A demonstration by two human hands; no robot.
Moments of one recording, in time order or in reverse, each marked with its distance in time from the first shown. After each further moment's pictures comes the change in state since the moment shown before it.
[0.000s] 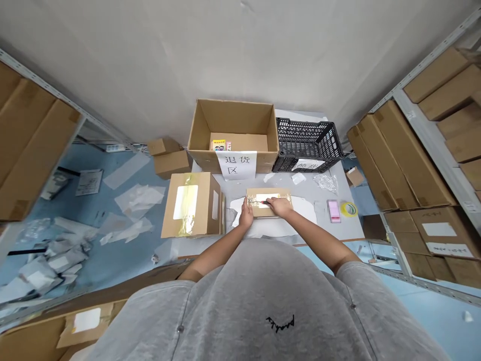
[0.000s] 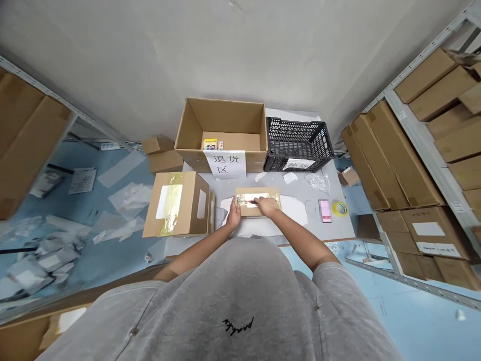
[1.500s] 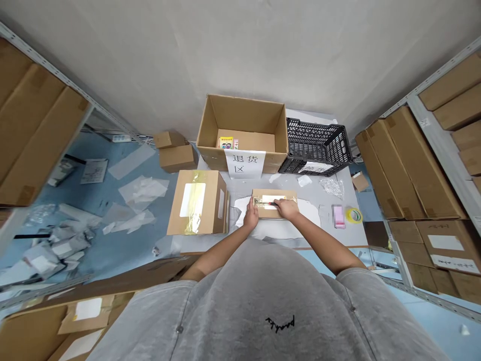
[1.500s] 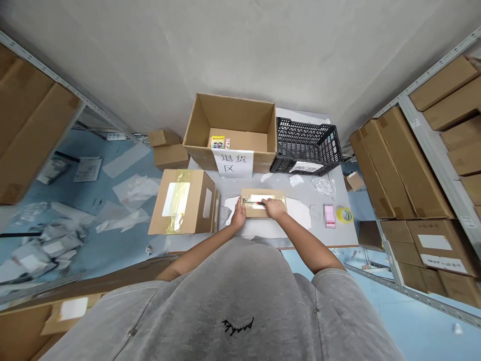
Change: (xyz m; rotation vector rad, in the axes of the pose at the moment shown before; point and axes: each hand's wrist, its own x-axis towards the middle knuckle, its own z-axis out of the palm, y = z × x) left_hand 0.004 -0.019 0.010 -0.064 0.002 0.036; right_hand -0.004 0.000 -0.009 -0.062 -0.046 0.045
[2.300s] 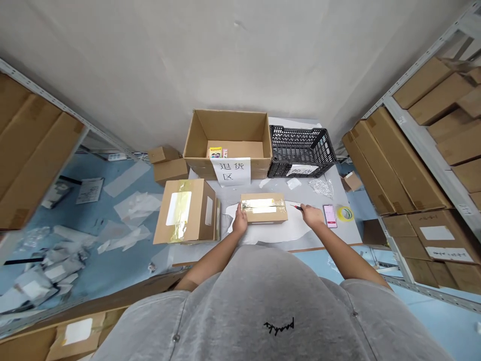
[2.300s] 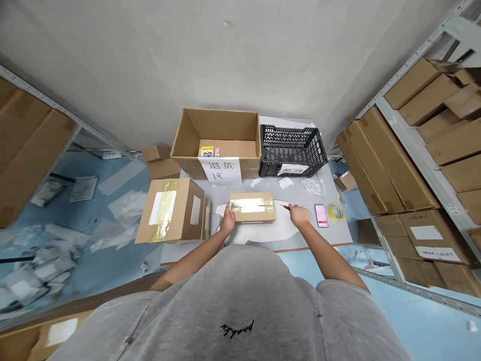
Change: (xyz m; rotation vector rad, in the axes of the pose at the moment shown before) left_hand -0.003 0.015 -0.010 0.243 0.046 -0.021; right_hand -0.089 0.139 0.038 0.189 0.145 0.403
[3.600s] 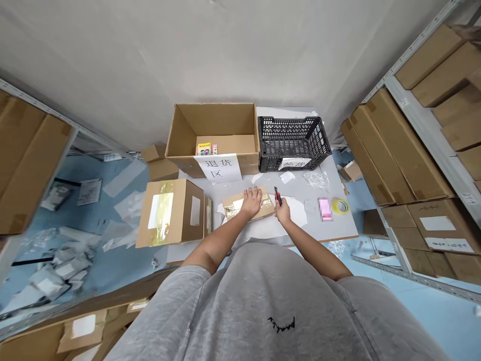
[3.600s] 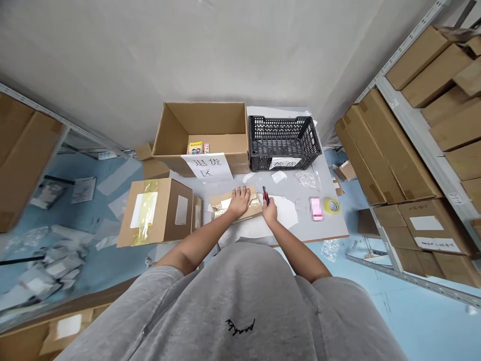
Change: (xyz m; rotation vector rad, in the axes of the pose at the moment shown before) left_hand 0.041 0.102 0.061 0.456 -0.245 0.551; right_hand 0.023 -0.096 0.048 1.048 0.059 0.292
